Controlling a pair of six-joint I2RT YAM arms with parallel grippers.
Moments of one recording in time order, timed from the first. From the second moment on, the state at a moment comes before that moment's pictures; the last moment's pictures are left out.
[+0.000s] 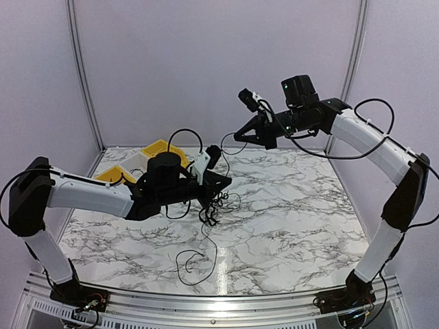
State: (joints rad) left arm -0.93 1.72 1.00 0.56 0.16 -0.04; right arm 0.55 1.71 1.81 -0.70 -0.79 -0.42
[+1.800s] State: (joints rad) left arm -0.21 1.71 1.17 -0.07 0.17 0.04; right arm 0.51 1.88 1.42 -0.61 -0.66 -0.56
